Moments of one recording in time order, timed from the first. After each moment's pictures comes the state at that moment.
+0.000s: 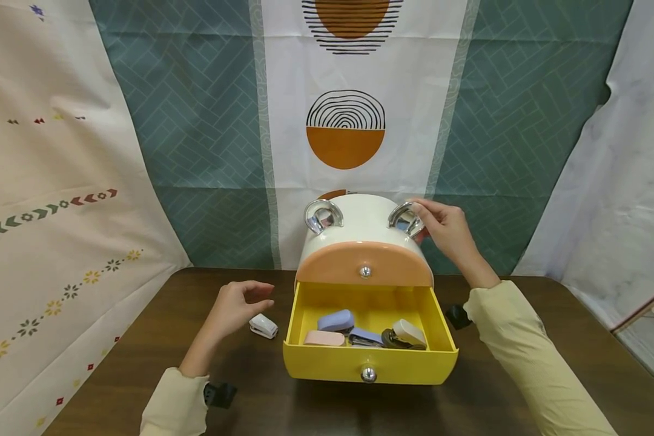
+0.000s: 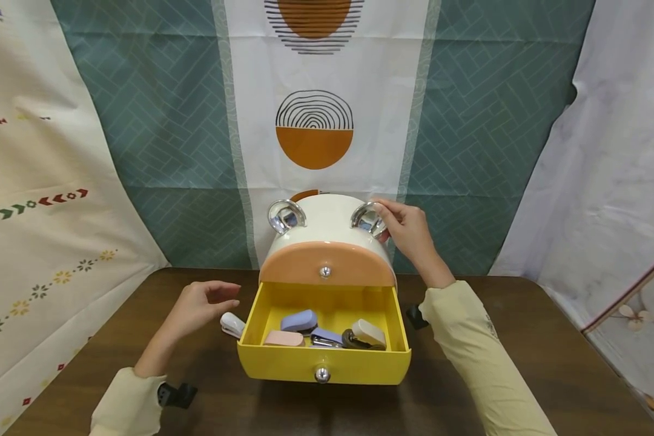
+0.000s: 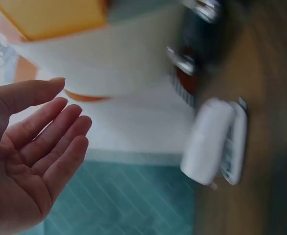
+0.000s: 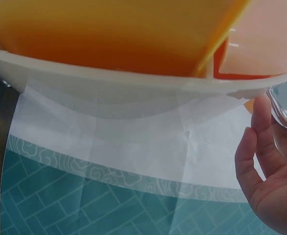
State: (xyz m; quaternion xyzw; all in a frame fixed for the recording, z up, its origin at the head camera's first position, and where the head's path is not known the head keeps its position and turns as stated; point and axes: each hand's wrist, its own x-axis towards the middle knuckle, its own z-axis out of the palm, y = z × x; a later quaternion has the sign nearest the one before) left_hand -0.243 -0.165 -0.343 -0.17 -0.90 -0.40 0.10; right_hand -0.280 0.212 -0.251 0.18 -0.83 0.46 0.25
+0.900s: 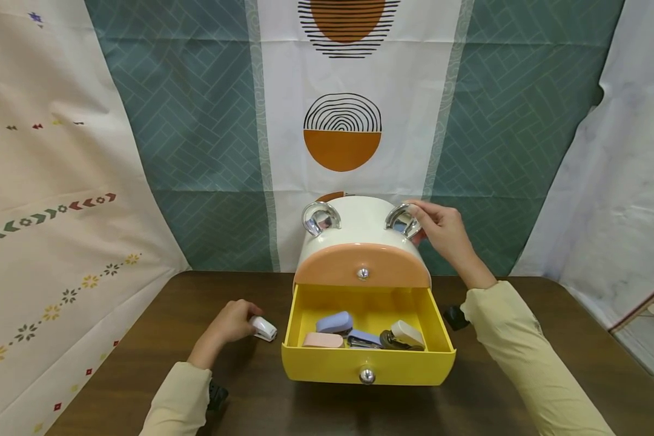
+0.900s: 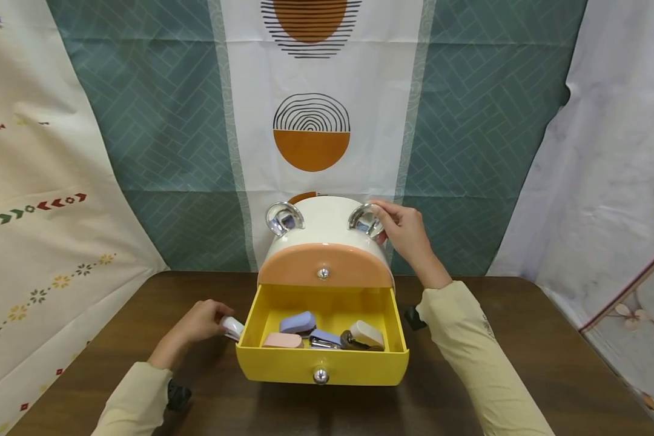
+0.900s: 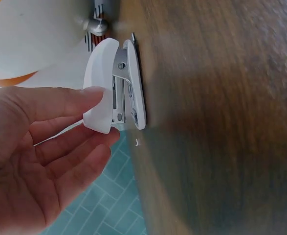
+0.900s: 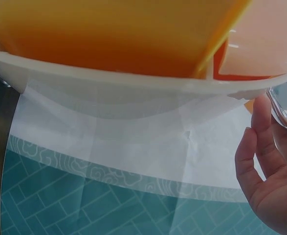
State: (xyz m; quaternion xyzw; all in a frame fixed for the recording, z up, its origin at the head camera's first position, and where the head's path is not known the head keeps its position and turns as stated) left_hand -0.275 -0.186 -0.393 -0.17 -0.96 -0.24 0.02; right_hand -0.273 0.209 -0.247 0.19 -0.82 0.47 0.25
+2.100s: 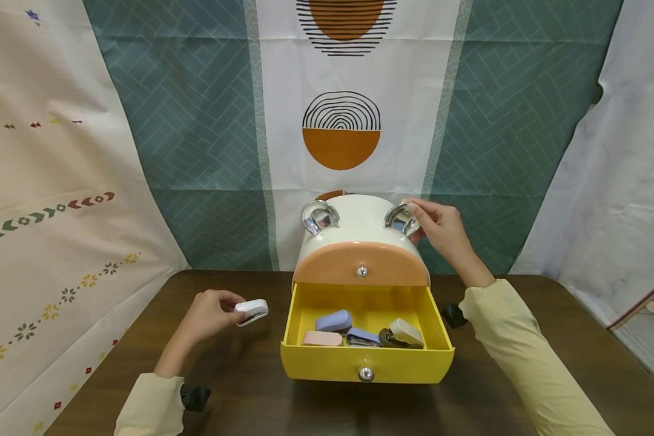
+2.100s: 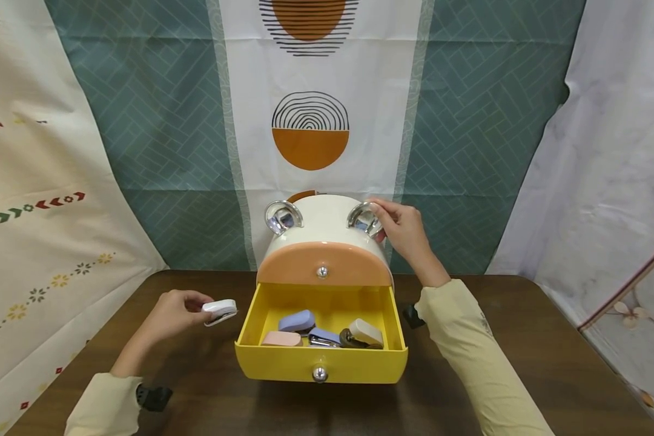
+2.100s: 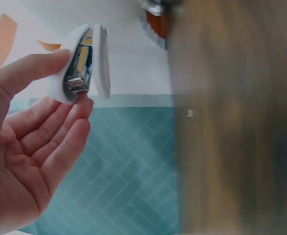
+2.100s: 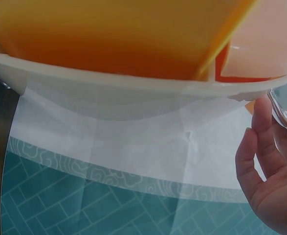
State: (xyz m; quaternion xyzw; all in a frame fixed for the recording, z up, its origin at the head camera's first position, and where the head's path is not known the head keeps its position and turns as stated) left_hand -0.253 -0.211 -0.362 -0.14 -0.93 -0.34 0.08; right_hand -0.281 0.212 -0.253 0.19 -0.82 0.47 0.26
